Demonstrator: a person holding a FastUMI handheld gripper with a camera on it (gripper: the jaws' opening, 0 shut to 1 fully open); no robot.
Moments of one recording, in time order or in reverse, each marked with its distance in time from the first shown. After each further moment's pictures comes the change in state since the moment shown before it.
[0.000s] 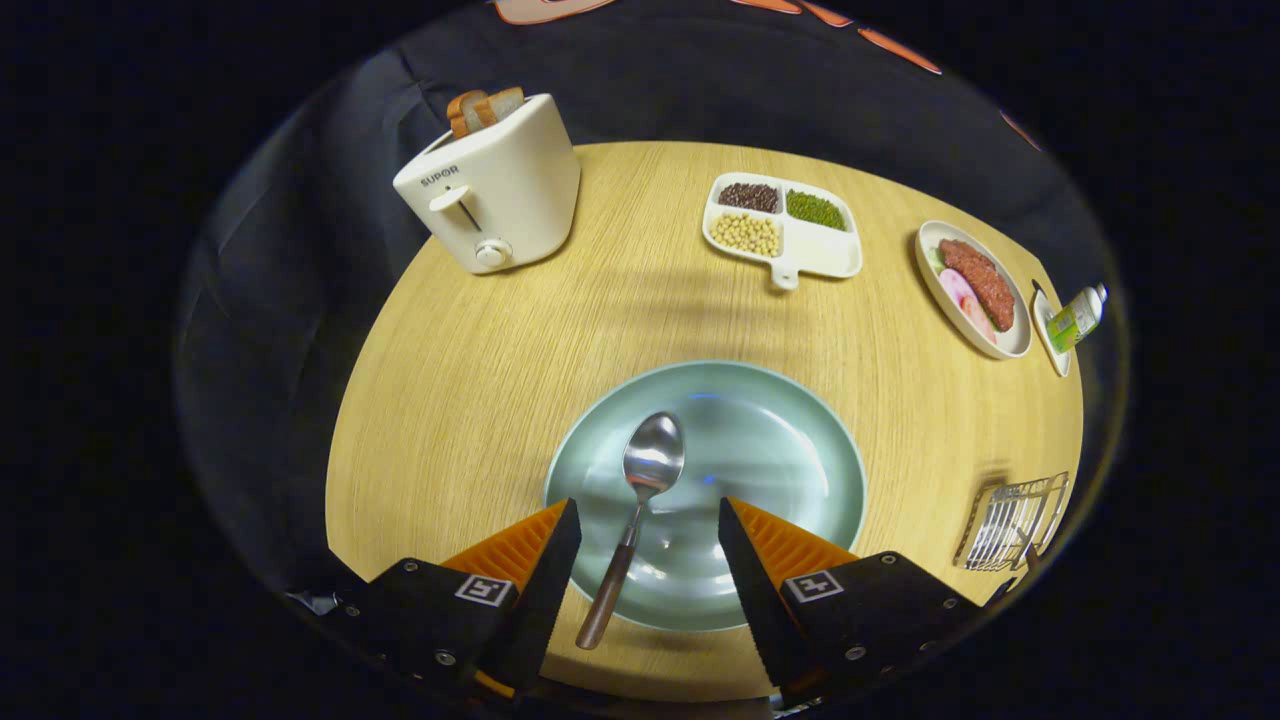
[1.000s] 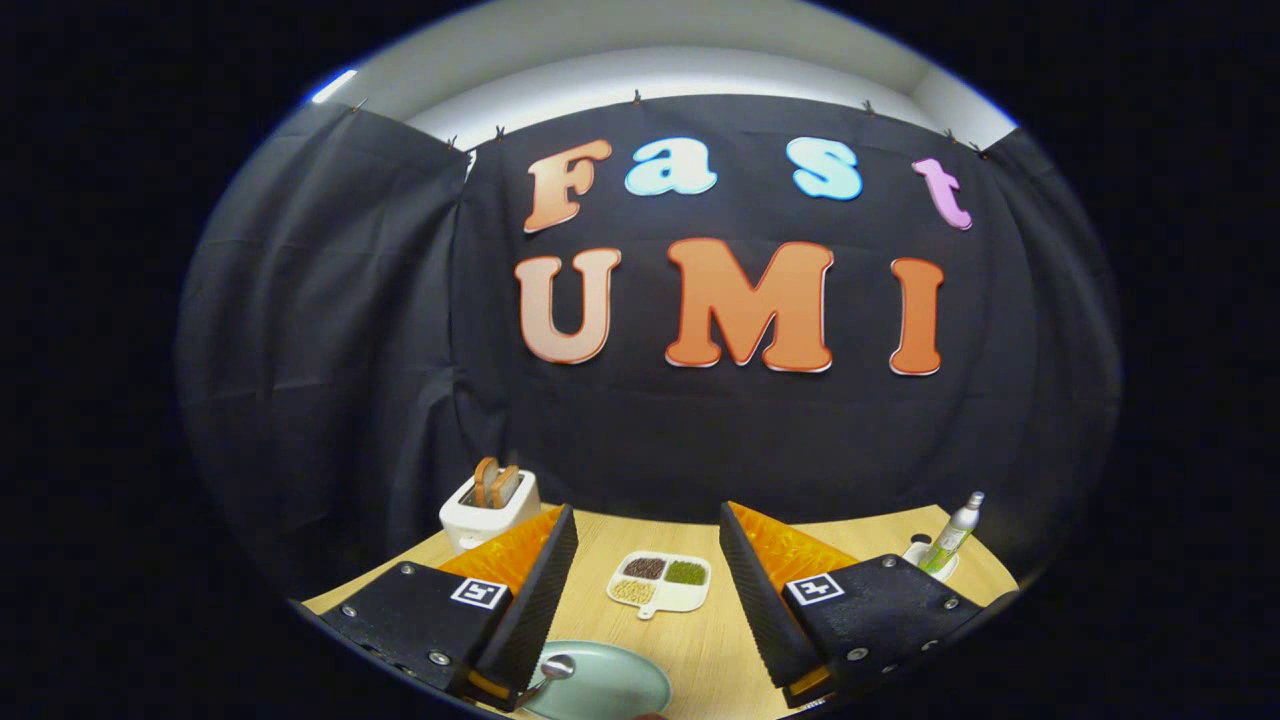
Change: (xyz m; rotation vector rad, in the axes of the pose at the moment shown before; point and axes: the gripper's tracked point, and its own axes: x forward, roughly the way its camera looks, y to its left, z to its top) arm -0.258 -0.066 0.137 -0.070 -1.093 -0.091
